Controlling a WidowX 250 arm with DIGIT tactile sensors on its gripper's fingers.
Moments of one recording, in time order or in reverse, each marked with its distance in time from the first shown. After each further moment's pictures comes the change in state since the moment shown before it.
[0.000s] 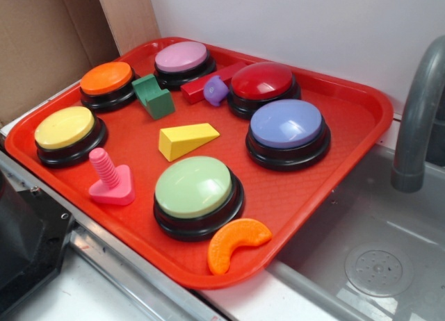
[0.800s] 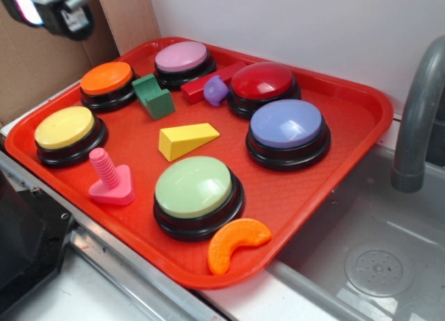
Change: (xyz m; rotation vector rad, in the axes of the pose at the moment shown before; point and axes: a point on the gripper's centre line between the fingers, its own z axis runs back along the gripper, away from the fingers) arm 0.033 -0.006 -0.056 -0.082 -0.045 -0.008
